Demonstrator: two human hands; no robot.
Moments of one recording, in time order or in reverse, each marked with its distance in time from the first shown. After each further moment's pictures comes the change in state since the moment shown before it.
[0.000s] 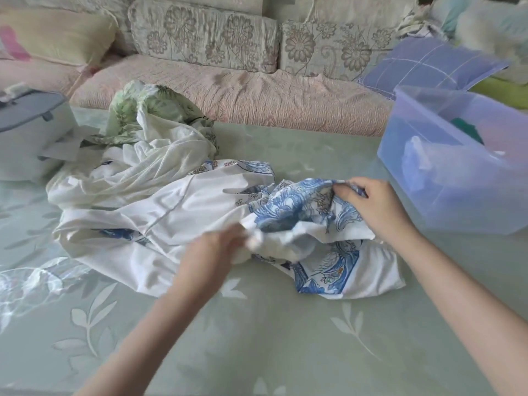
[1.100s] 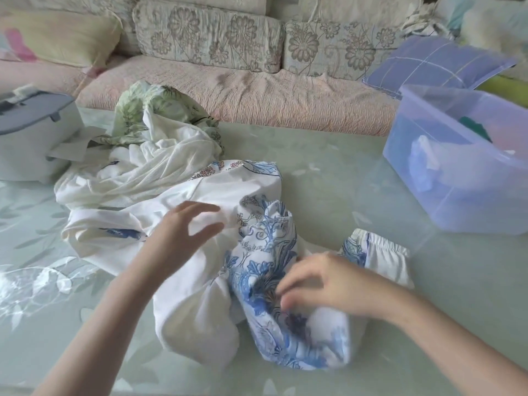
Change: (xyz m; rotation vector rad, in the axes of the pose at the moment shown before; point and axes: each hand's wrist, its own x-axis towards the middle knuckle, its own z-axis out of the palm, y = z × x) left_hand 0.017 -0.052 -0.044 -0.123 -0.158 -0.110; right_hand -0.078 -0.061 0.035 0.059 -0.828 -0.130
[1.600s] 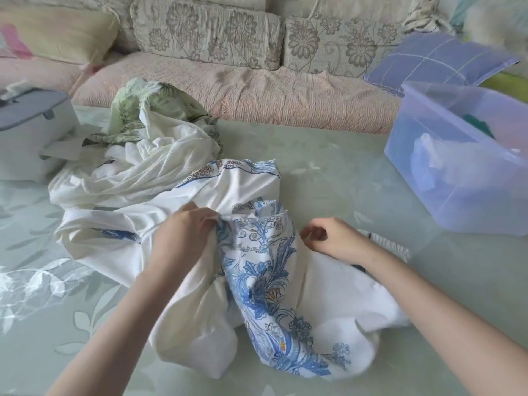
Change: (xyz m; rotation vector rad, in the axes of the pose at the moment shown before) left_hand 0.013 0.005 0.025 0.181 0.212 -0.038; right_hand 0.052 0.082 -0.028 -0.081 0.334 0.274
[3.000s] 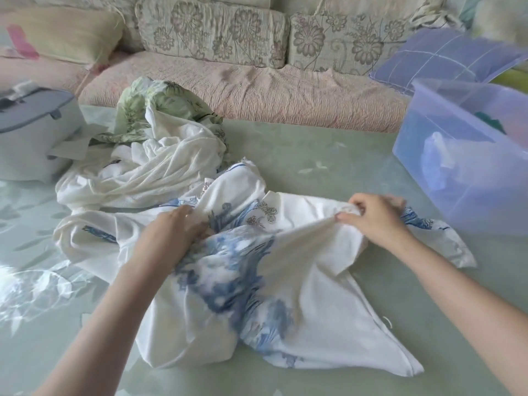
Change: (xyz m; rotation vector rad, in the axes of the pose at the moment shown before) left_hand 0.007 -0.014 -0.023 0.153 -0.242 -0.278; right_hand 0.009 0.017 -0.035 -0.217 0.426 0.103
